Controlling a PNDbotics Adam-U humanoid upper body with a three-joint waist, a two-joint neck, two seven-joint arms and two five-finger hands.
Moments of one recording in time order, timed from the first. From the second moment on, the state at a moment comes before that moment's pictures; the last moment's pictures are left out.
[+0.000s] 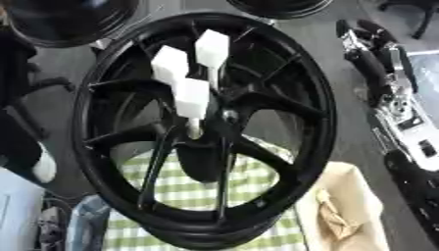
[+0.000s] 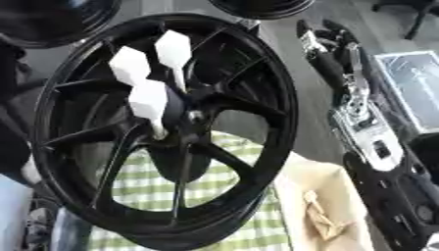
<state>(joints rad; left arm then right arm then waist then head) -0.75 1.00 -0.13 -1.83 -0.02 -0.03 -0.62 -0.39 -0.44 0.05 -1.63 -0.26 0.13 -0.43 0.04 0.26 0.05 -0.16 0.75</state>
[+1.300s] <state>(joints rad) -0.91 0.99 -0.43 -1.81 -0.11 0.13 -0.91 -0.39 -0.44 0.06 -1.62 -0.26 0.14 -0.42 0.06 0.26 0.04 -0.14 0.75</state>
